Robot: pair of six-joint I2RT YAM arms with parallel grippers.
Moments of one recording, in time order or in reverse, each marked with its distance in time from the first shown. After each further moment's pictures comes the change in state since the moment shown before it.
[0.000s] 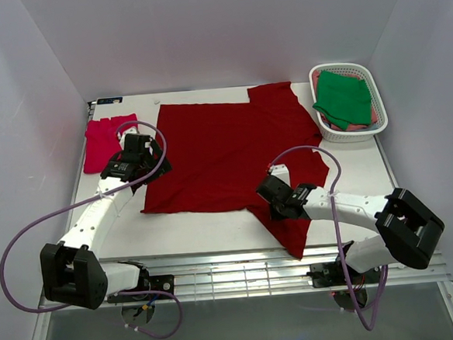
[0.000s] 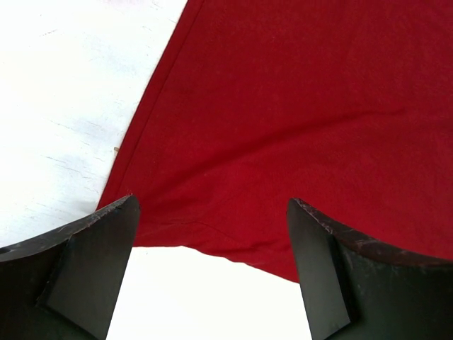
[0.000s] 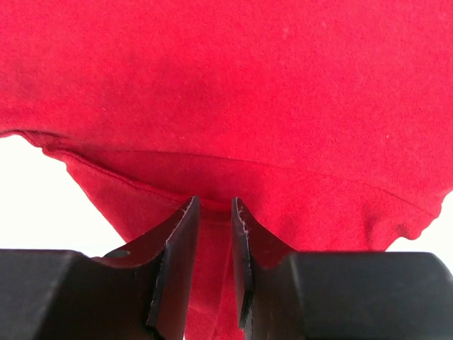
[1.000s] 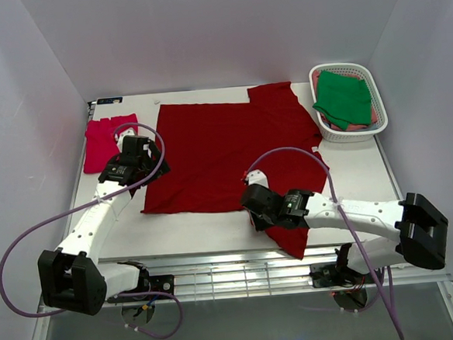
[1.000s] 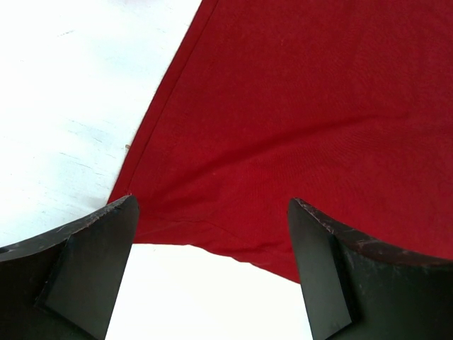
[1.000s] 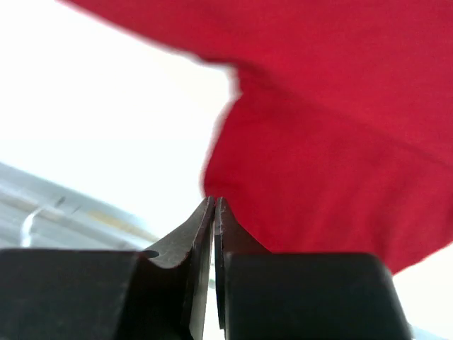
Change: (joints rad) left arm 0.000 -0.040 -0.016 -0.011 -0.027 -0.002; right arm 0.211 -0.076 0.146 -0.119 -0.075 0.003
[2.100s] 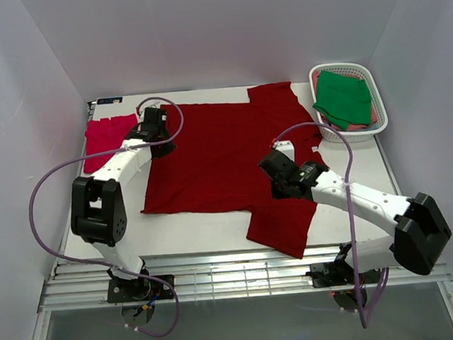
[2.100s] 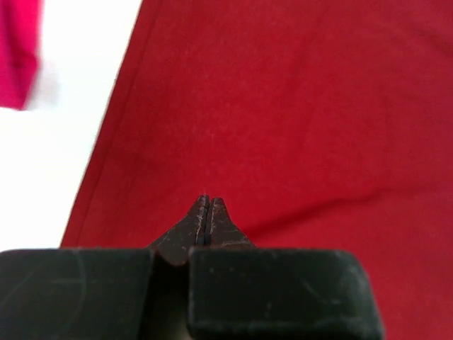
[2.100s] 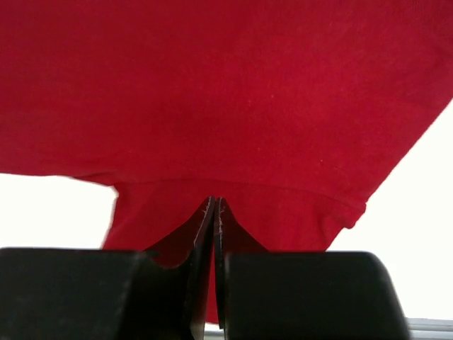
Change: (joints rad) left arm 0.000 0.485 0.317 0.155 0.050 0.077; right arm -0.290 -0.013 0.114 -0.127 0.101 -0.034
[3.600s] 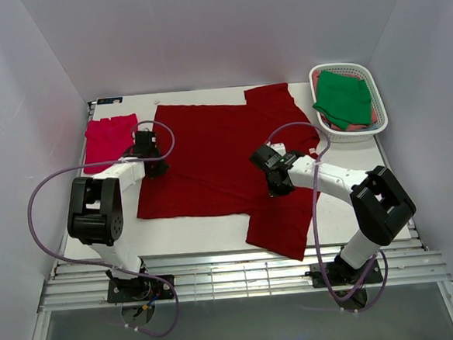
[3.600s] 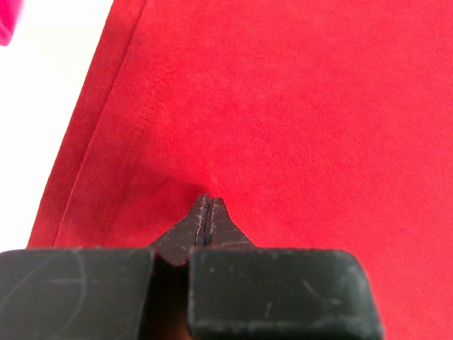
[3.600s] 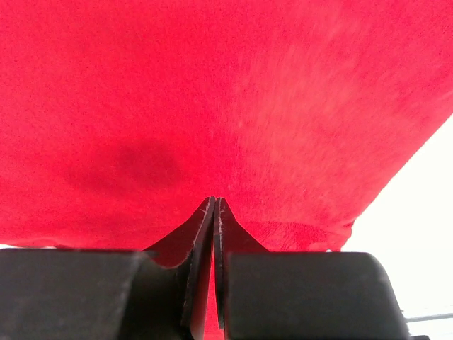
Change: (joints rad) left arm 0.100 0.040 -0.287 0.260 0.121 0.014; right arm -0.090 0.315 0.062 -0.013 -0.052 -0.053
